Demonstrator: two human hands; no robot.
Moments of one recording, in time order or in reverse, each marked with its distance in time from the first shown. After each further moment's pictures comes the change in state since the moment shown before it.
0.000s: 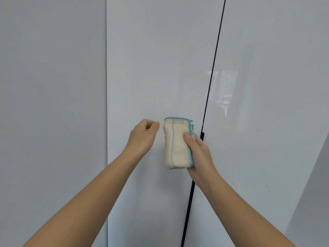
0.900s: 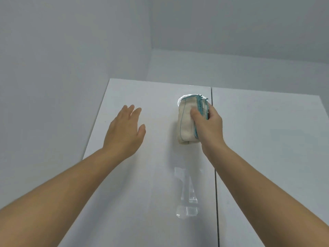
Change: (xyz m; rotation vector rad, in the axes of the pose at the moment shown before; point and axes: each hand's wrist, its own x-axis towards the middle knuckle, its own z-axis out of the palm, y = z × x) left_hand 0.261 0.207 -0.084 0.623 0.468 0.842; right_hand 0.229 -0.285 0.123 -0.419 0.261 -0.992
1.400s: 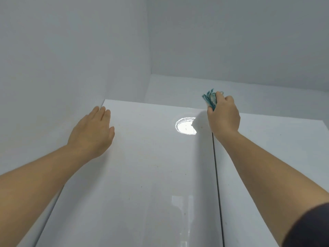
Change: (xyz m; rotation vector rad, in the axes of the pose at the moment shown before) left_hand 0.062 -0.052 -0.026 0.378 0.116 -0.019; right_hand 0.132 -0.012 -0.016 -1.005 0.281 -0.442
